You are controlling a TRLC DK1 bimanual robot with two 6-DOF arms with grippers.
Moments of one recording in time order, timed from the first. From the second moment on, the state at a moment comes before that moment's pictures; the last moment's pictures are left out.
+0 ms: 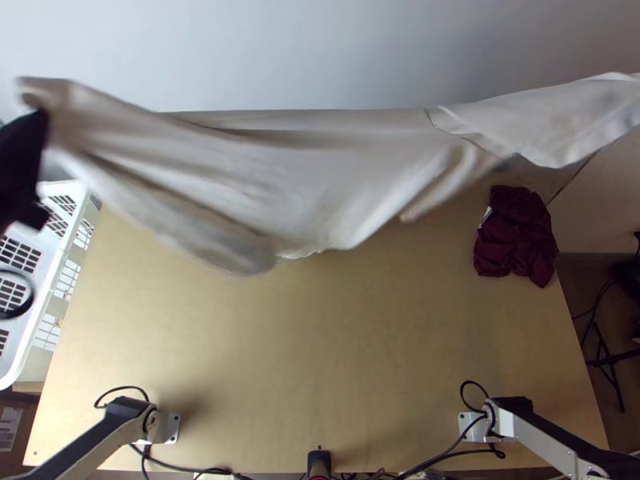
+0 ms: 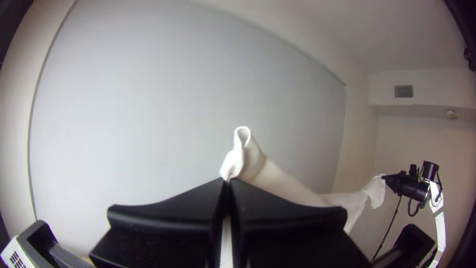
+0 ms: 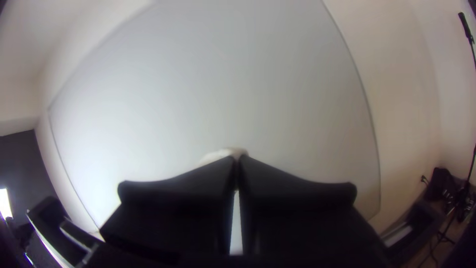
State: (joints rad) left arm -0.16 0.99 1.84 -0.57 0.13 -0.24; right arm 0.04 1.16 2.04 -0.72 0.08 0.44
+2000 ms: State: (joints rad) left arm 0.12 0.79 0.81 0.54 0.07 -0.09; right arm -0.04 1.19 1.55 -0.21 -0.07 0.47
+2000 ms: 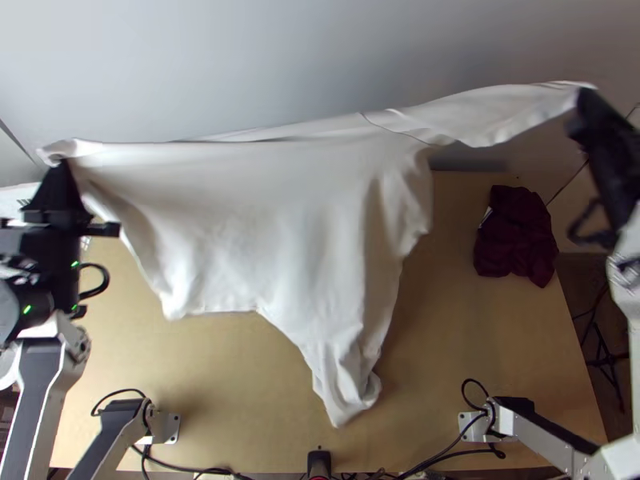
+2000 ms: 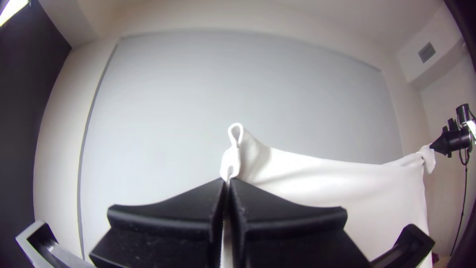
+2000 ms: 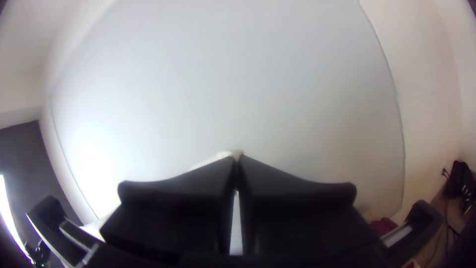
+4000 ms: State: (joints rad) left arm 0.08 2.07 1.20 0.89 0.11 0.35; right arm 0.27 1.83 1.59 -0.45 0.12 0.33
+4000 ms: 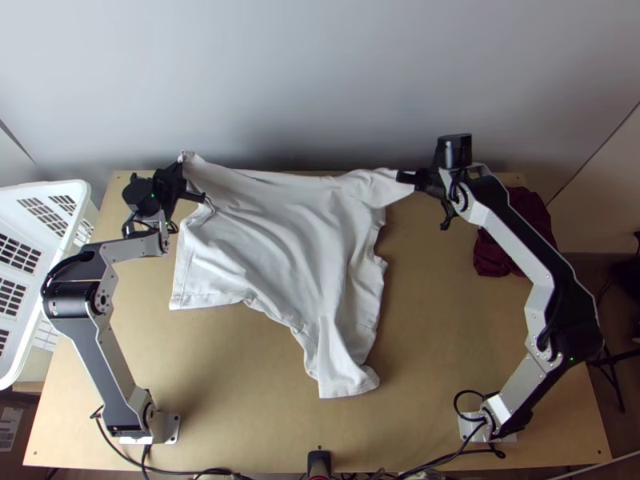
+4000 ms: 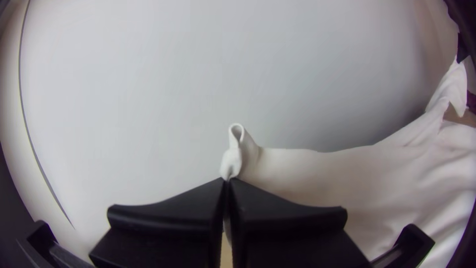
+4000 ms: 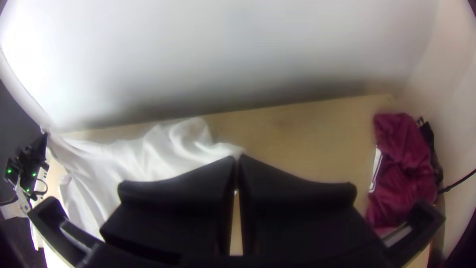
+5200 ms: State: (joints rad) left arm 0.12 1.86 0.94 0.90 0.38 0.41; right arm 0.41 1.71 1.41 -0.78 -0.20 0.37
